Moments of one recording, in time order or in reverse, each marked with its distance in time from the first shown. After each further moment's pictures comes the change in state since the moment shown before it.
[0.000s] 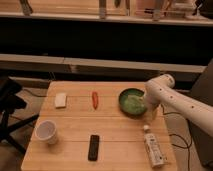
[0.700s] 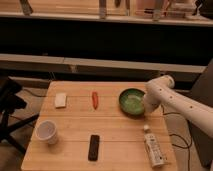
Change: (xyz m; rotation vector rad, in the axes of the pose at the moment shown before) arm -0.001 0.003 0.007 -0.017 -0.006 -0.011
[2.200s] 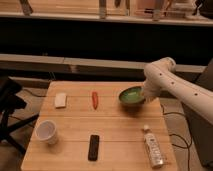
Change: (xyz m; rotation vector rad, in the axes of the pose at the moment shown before) arm -0.013 -0.032 -0.104 0.001 0.049 -0.136
